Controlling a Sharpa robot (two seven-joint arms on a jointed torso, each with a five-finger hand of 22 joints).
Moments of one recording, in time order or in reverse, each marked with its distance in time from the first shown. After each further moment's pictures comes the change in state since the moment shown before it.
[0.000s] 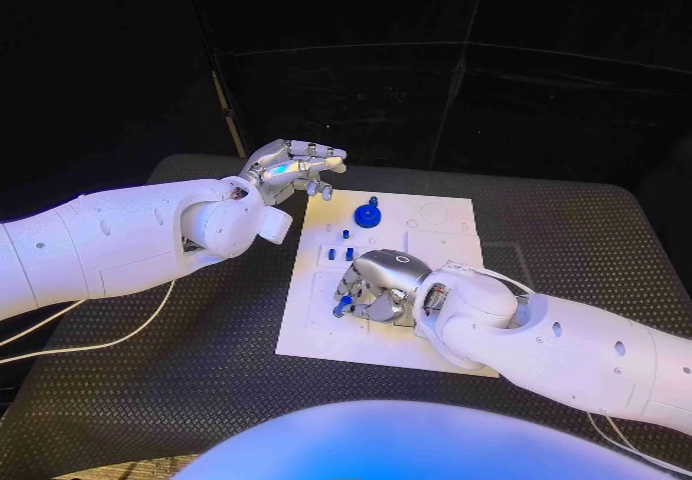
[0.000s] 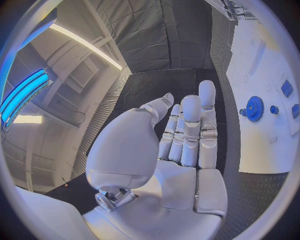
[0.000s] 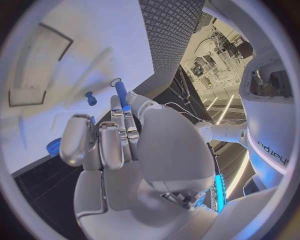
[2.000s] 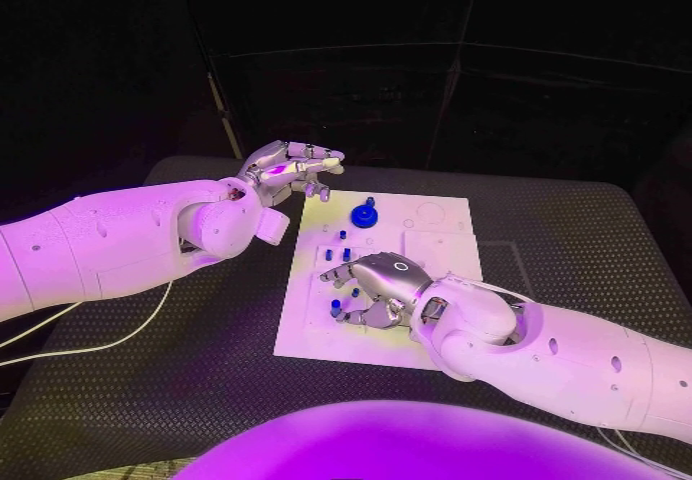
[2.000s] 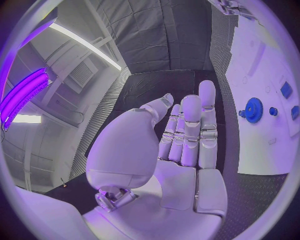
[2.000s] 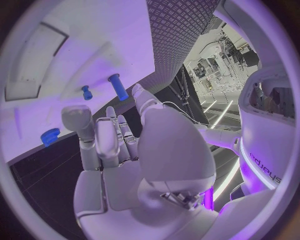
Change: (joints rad) left arm 0.000 0.003 -0.001 -0.006 0.000 0.011 -0.013; left_hand -0.004 0.004 -0.005 0.006 0.000 0.000 0.000 0.003 0.000 -0.004 -0.004 0.004 0.001 -0.004 0.004 0.000 -0.006 0.000 0.000 0.000 -0.004 -0.003; right arm -0.020 -0.023 -0.025 0.032 -0.089 -0.140 0.016; right_hand -0.029 -0.052 -0.251 0.016 0.020 -0.425 0.000 -0.028 -0.017 -0.341 0.071 -0.017 0.004 -0.032 0.054 -0.093 -0.166 0.016 -0.120 0.048 -0.186 -0.260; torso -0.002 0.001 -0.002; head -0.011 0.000
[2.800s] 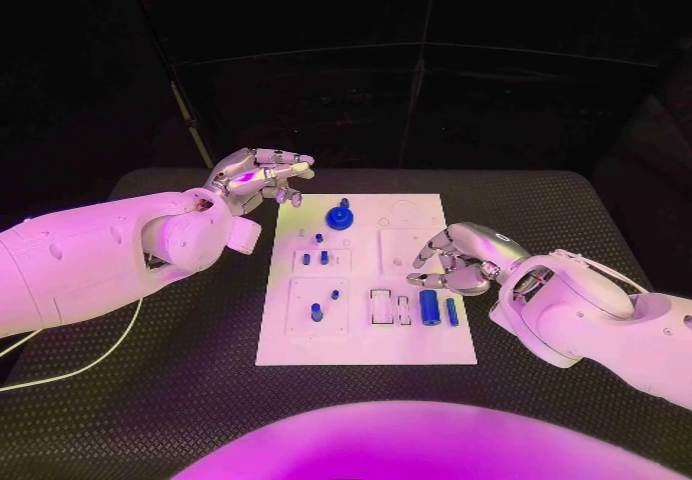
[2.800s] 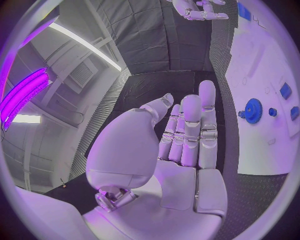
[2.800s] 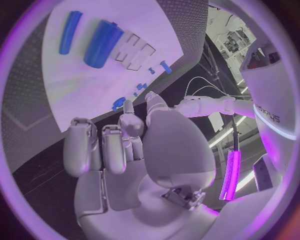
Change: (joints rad) left arm 0.000 -0.009 -0.005 0.002 0.000 0.005 -0.003; left_hand 0.000 0.000 -0.003 -0.003 0.000 -0.004 -0.004 0.000 0.000 0.000 0.000 0.000 0.000 -0.002 -0.002 -0.004 -0.005 0.000 0.000 0.000 0.000 -0.001; right arm -0.001 -0.421 0.083 0.194 0.230 -0.076 -0.166; right_hand -0.126 0.044 -0.194 0.165 0.205 0.340 -0.042 0.185 0.072 0.539 -0.115 0.979 0.915 0.032 -0.097 0.183 0.213 -0.040 0.160 -0.087 0.261 0.388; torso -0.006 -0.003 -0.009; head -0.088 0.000
